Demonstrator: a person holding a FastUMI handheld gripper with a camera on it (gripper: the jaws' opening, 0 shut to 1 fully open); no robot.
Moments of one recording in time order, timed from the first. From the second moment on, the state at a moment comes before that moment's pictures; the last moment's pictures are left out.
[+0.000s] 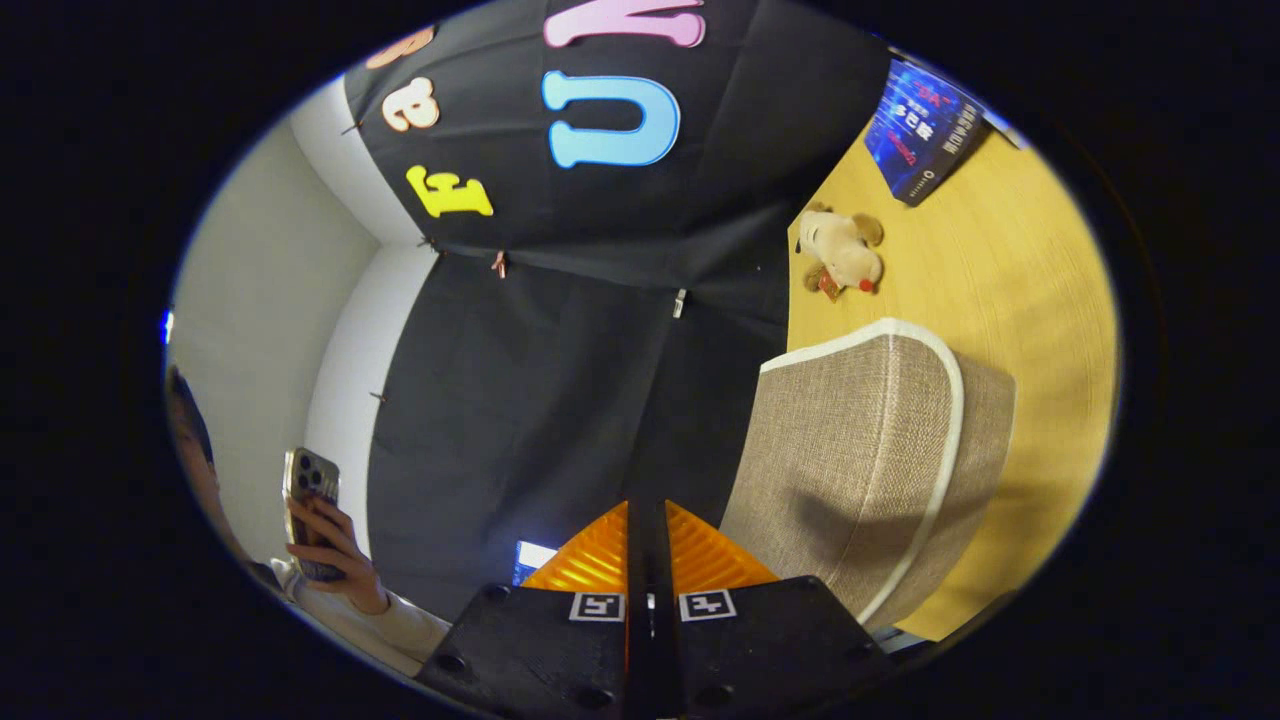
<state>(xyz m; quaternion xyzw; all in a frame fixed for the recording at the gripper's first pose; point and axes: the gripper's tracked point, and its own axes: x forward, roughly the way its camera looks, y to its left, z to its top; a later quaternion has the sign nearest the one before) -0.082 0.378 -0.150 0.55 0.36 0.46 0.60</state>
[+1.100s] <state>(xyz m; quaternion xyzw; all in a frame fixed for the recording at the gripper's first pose) -0.103 0.354 -0.262 0.65 0.39 0.47 0.45</state>
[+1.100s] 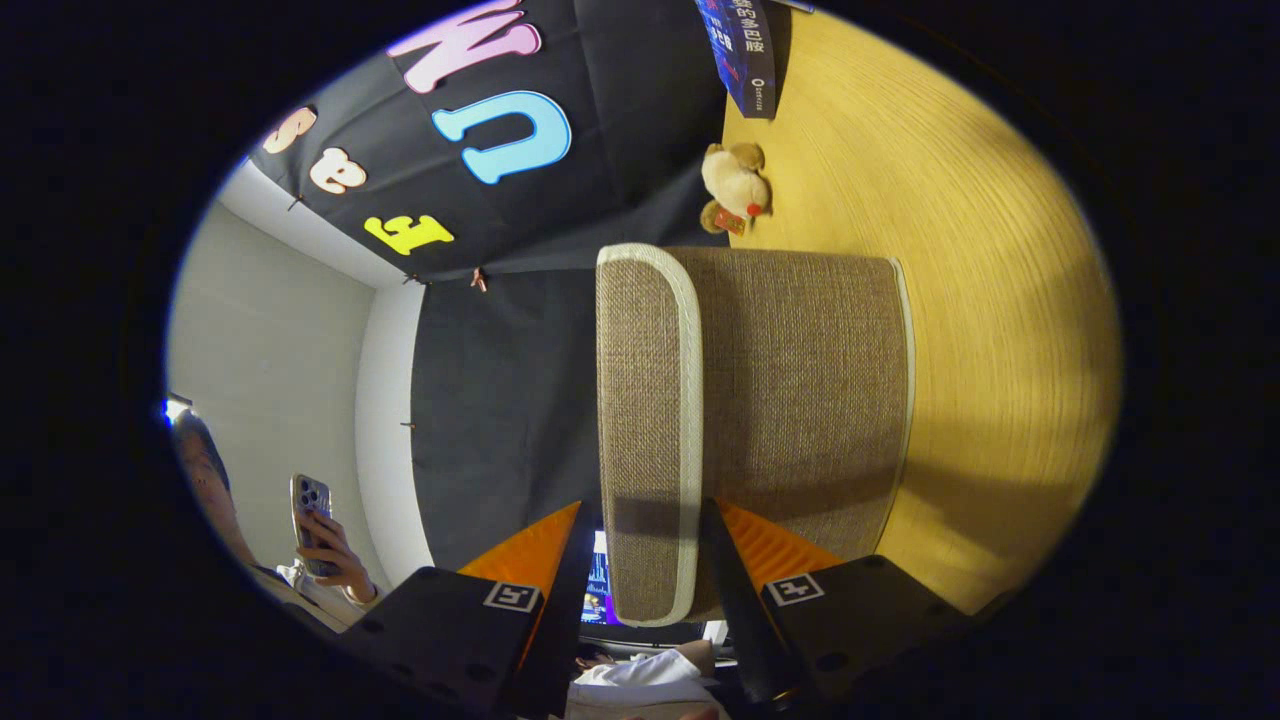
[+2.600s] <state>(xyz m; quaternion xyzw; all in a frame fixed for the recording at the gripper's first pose) -0.074 0.391 -0.179 0.68 0.33 0.47 0.45</state>
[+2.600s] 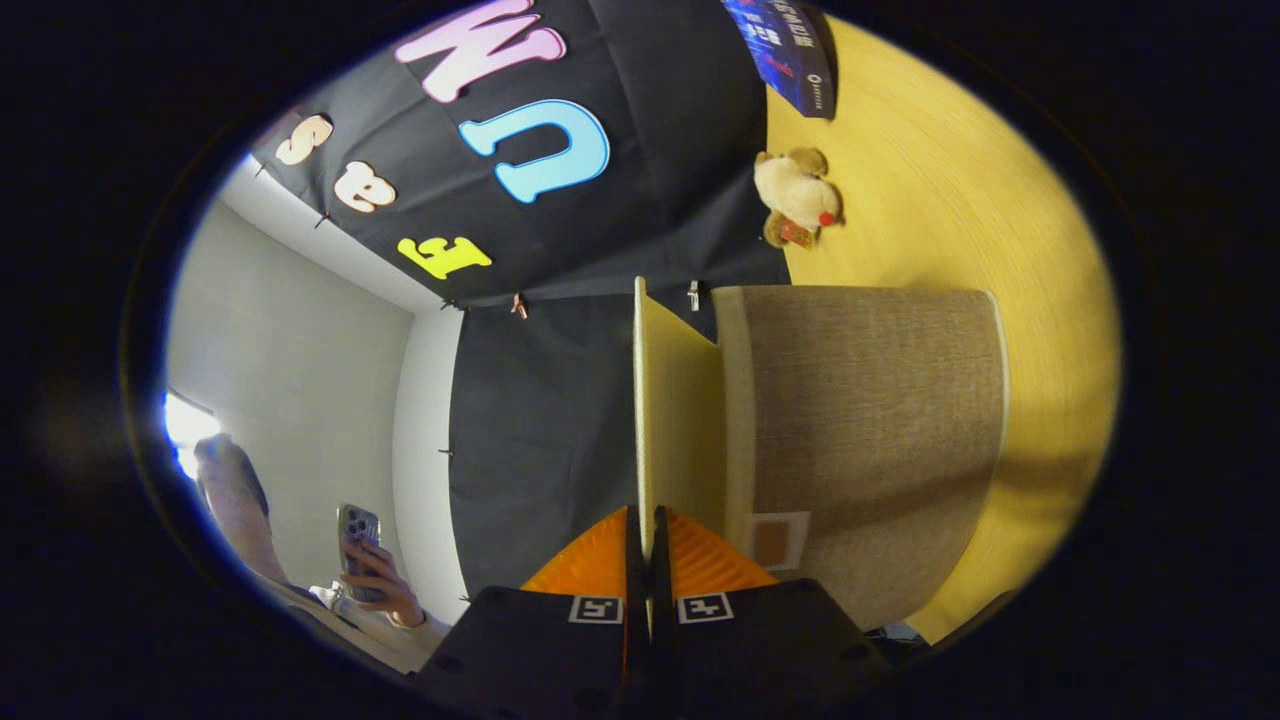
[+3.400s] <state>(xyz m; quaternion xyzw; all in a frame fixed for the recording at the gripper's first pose) -0.054 0.583 -0.028 0.43 0.30 0.50 0.69</state>
